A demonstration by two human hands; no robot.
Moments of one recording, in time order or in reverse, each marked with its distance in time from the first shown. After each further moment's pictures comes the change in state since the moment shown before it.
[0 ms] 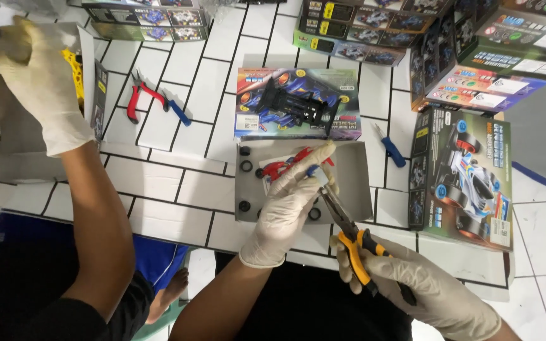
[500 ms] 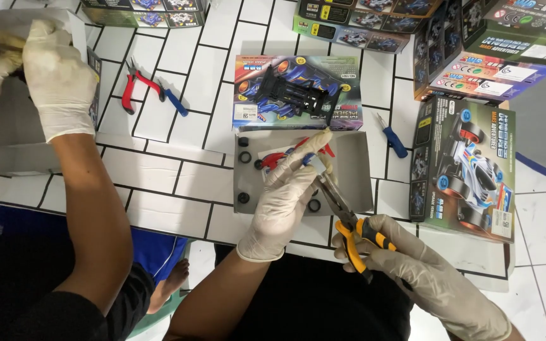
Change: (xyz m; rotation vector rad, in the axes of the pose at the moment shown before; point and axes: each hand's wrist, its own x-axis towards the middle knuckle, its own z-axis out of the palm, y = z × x) left_hand -0.005 0.006 0.006 0.063 0.141 -0.063; right_hand -0.014 -0.004 0.007 0.012 0.364 0.155
